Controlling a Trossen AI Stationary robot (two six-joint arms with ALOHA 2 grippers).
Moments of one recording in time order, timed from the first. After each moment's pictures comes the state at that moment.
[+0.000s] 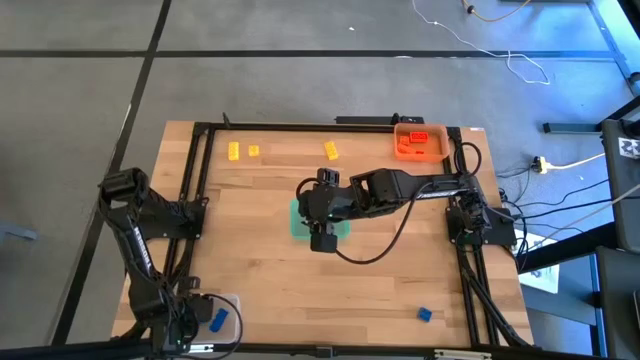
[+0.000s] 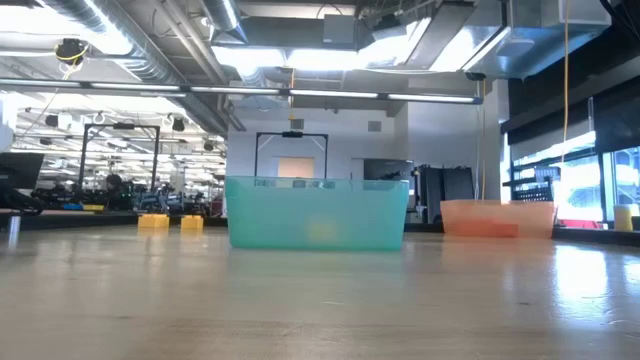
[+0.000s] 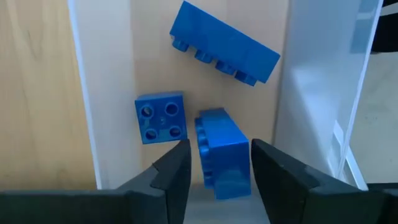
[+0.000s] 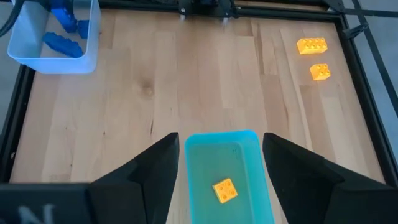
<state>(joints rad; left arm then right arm) -1.24 1.60 1.04 -0.76 -0.06 -1.33 0.21 2.05 2.34 -1.16 0.27 0.13</state>
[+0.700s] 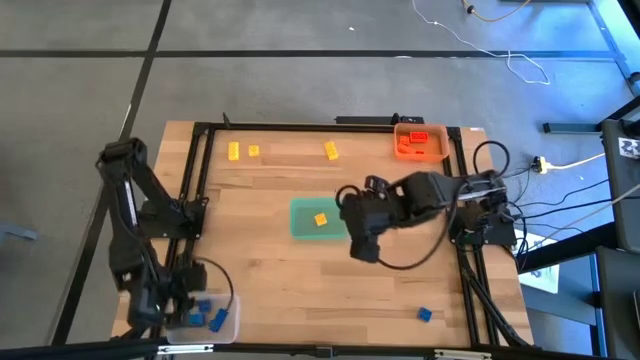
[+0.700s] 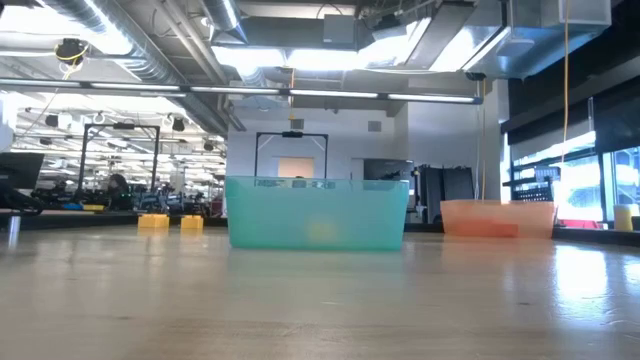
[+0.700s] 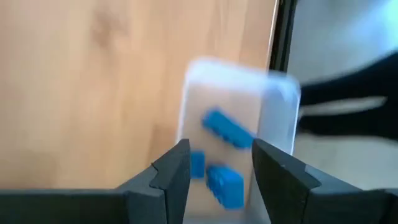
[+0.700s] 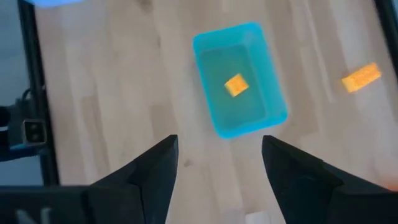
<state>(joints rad) -1.24 1.25 1.04 -0.93 -0.36 -1.43 0.33 1.91 2.31 -1.57 0.27 0.48</state>
